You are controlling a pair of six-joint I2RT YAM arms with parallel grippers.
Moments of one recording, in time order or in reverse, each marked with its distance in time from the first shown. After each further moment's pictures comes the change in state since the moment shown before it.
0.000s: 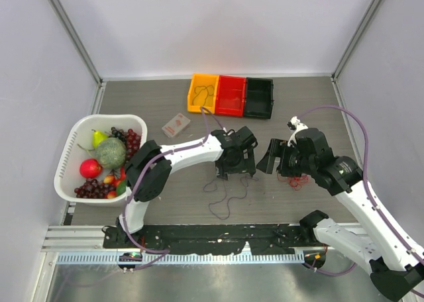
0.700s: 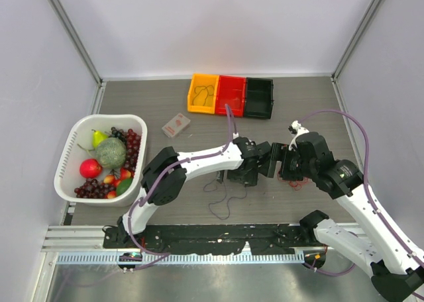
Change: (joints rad) left arm -0.150 0.156 0.273 -0.401 -0.308 0.023; right arm 0.000 -0.051 -0.039 -0.023 0.012 0.003
